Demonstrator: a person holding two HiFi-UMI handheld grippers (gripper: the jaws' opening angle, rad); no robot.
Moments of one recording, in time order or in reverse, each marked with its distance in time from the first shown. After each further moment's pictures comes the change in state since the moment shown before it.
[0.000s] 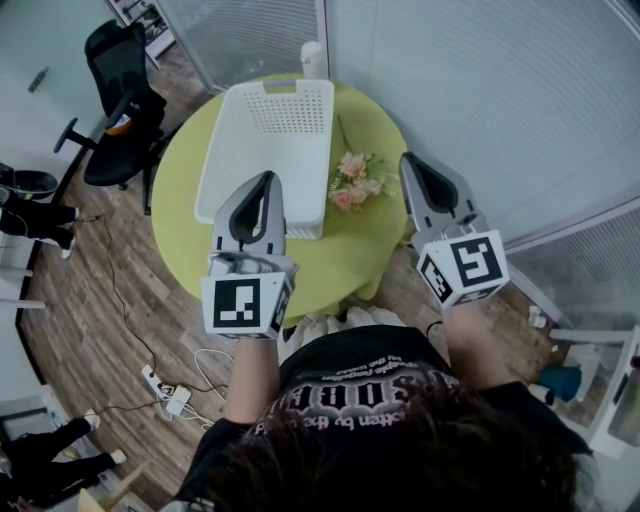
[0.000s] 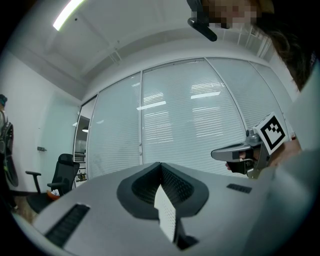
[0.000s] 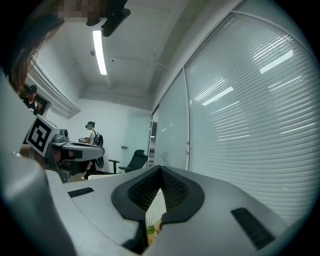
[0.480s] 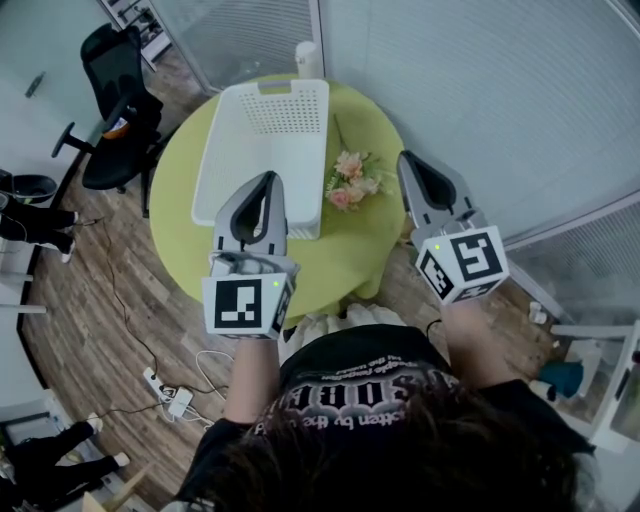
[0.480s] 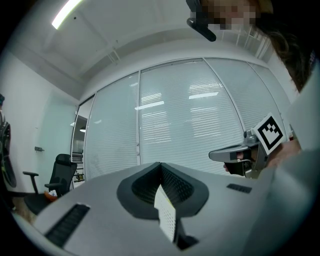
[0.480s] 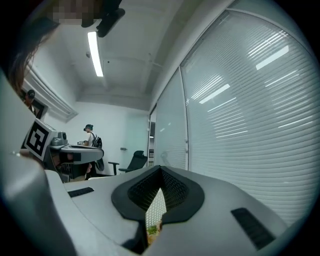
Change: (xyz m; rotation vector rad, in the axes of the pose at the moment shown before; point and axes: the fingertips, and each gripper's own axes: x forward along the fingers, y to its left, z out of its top) left arm 0.003 -0.010 0.000 0.006 0.001 -0.035; right arm -0.002 -0.007 -0.005 0.042 0.005 -0.018
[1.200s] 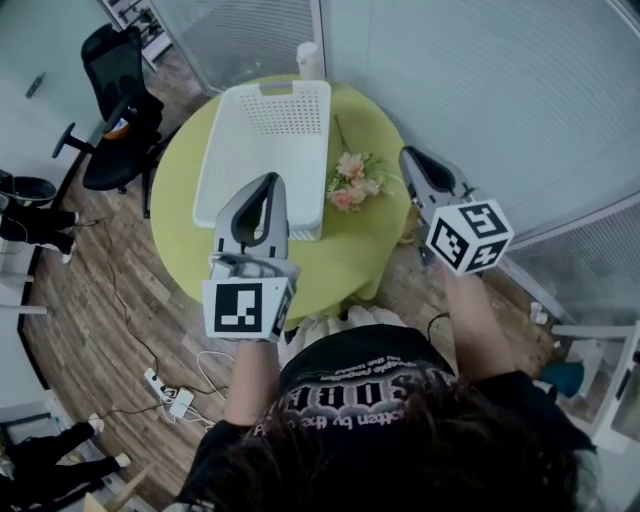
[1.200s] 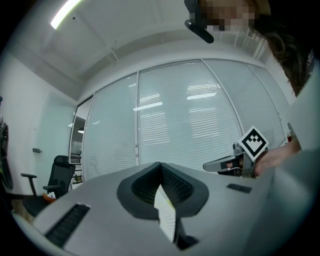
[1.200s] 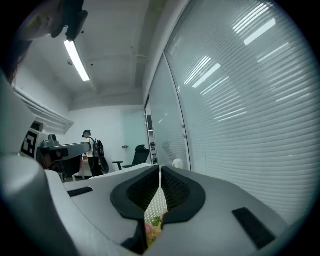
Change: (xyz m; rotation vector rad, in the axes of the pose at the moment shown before) left arm -0.001 -0.001 0.002 0.011 -0.020 -0.028; right arm 0.023 -0.029 -0.041 0.186 0.103 0.037
